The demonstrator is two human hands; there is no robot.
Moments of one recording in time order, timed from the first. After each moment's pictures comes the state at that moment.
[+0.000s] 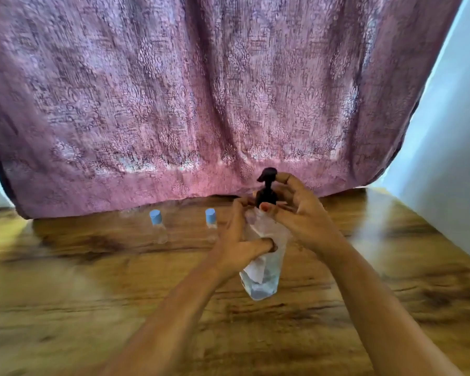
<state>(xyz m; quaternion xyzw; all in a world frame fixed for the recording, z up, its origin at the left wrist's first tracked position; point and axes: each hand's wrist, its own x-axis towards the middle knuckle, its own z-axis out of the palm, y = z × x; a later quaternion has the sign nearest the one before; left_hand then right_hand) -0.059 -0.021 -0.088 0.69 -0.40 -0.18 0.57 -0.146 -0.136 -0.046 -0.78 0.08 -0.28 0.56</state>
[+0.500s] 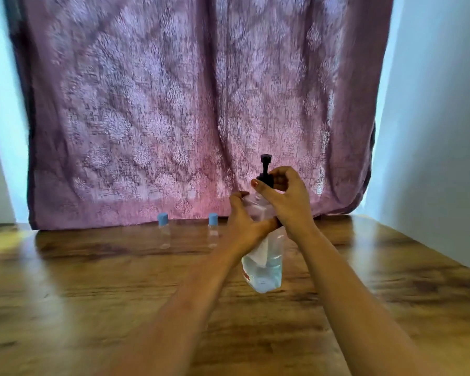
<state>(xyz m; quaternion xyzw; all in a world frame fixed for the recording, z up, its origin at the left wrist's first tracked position) -0.092 -0.011 -0.107 0.67 -0.42 -0.04 0.61 -0.148 -0.097 -0.071 -0.72 0.06 -0.52 0.46</state>
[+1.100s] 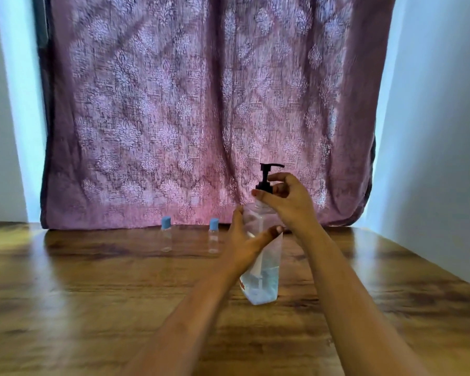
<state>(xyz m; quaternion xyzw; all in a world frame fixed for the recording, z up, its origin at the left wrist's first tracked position) -0.111 -0.004 -0.124 0.65 -0.40 -0.05 0.64 -0.164 -0.103 -0.063 -0.77 0.09 -0.45 0.45</state>
